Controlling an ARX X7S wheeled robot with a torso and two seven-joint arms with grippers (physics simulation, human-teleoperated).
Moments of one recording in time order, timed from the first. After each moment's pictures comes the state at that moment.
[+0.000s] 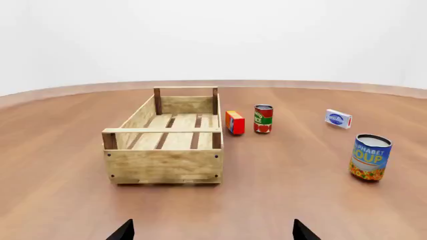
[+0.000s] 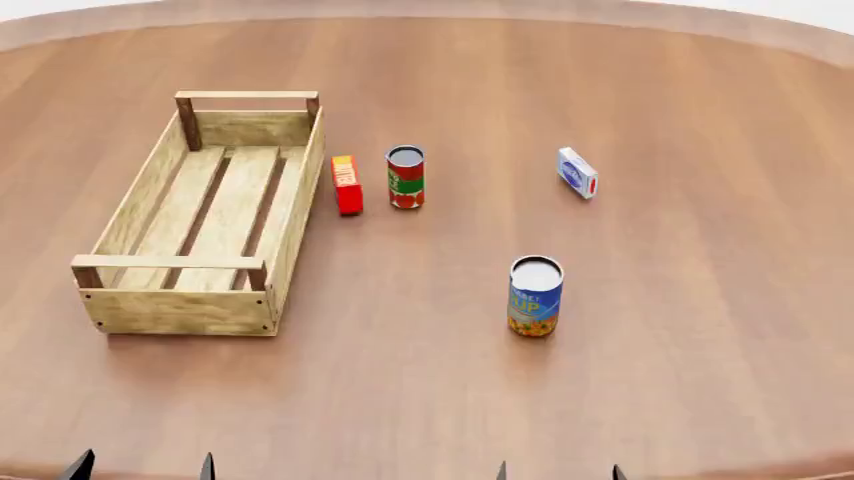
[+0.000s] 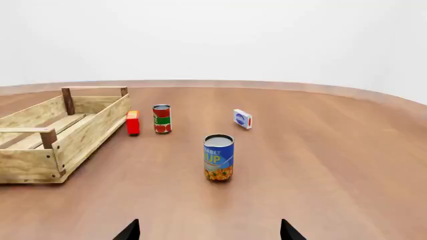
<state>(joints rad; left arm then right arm) 0.00 0.00 0.00 0.00 0.00 0.00 0.00 0.00 0.00 0.00 0.00 0.00 0.00 0.00</state>
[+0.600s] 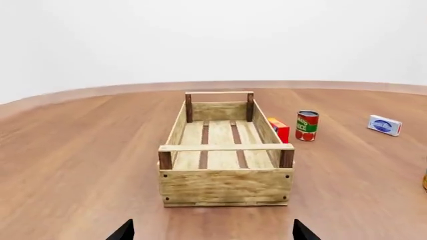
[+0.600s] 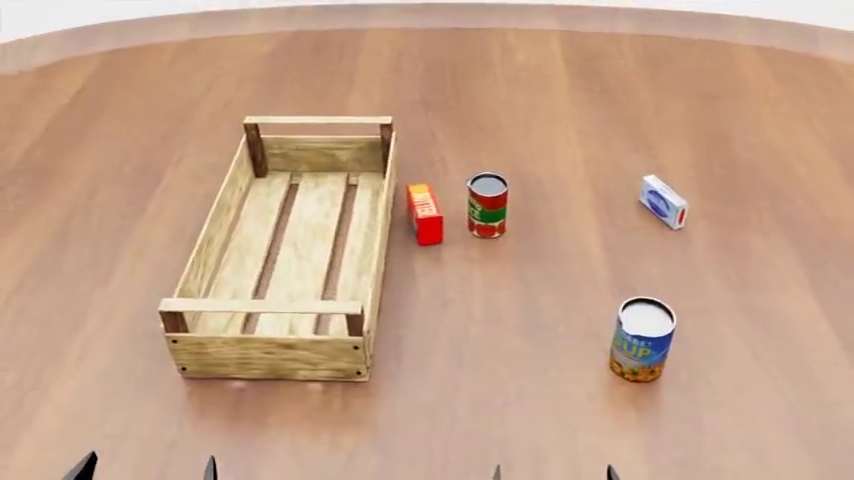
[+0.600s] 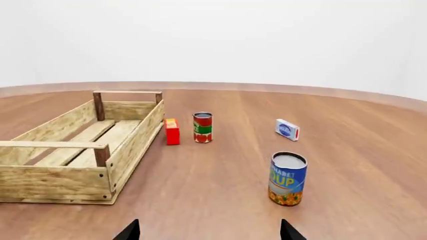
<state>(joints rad) 0.00 -0.06 0.07 0.00 -0.05 0.01 -0.07 0.00 0.06 -0.07 0.03 0.04 -0.03 0.05</state>
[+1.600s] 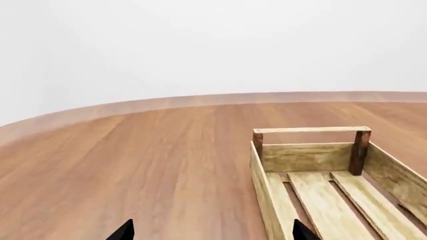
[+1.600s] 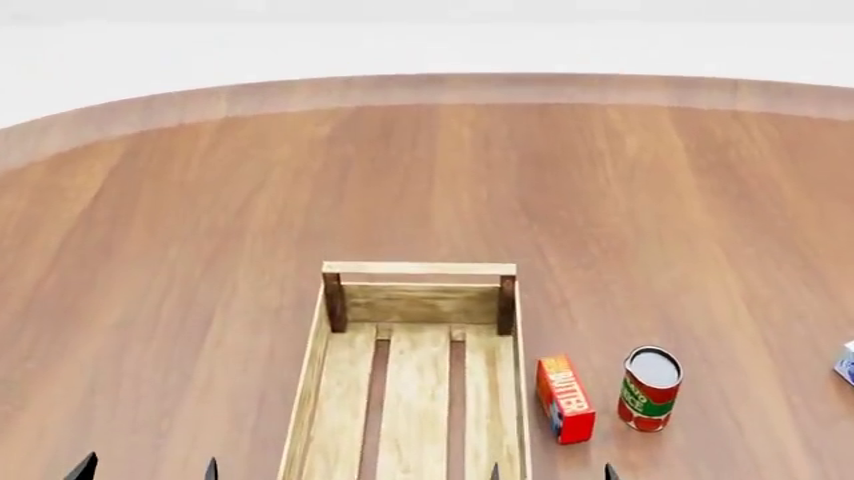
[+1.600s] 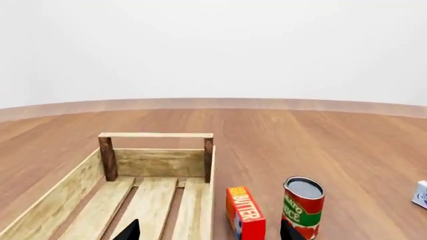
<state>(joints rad) 0.00 -0.11 0.14 0.00 -0.09 0.01 -0.14 0.01 0.12 -0.14 0.03 0.12 -0.06 0.10</state>
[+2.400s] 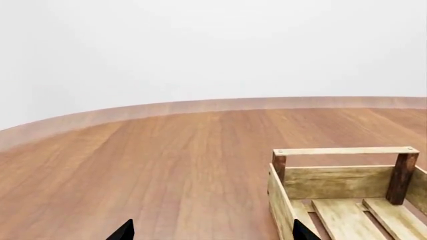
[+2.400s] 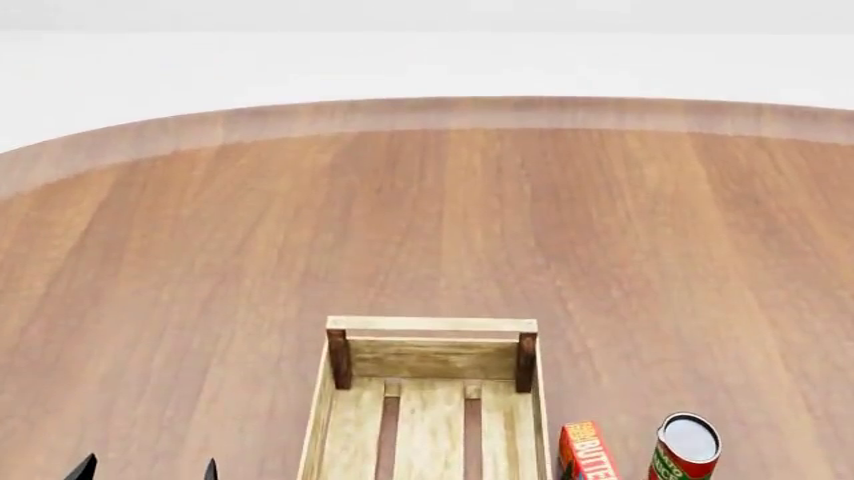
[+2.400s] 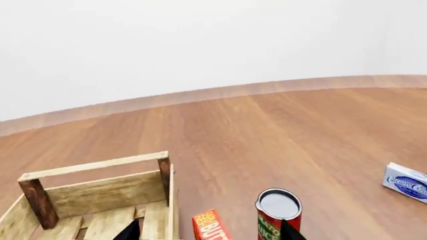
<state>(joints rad) 0.00 -0.14 0.18 0.01 -0.13 0.01 -0.17 -0.05 0.14 -0.06 -0.22 0.24 0.20 0.27</state>
